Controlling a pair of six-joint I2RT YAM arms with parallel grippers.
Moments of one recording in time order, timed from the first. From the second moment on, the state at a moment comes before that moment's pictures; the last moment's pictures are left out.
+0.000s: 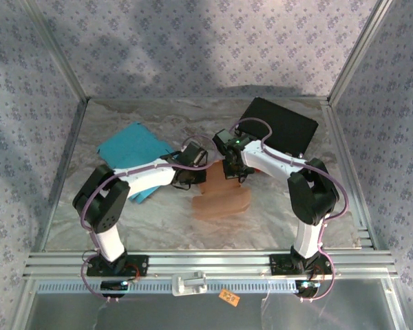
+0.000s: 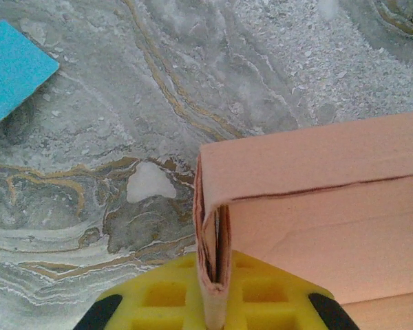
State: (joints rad) left arm -0.76 1.76 1.10 -0.39 -0.05 -0.72; right arm 0.66 1.82 1.38 -0.95 0.25 0.52
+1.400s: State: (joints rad) left arm -0.76 1.72 1.04 -0.37 0.01 -0.72; right arm 0.65 1.83 1.37 -0.92 0.22 0.54
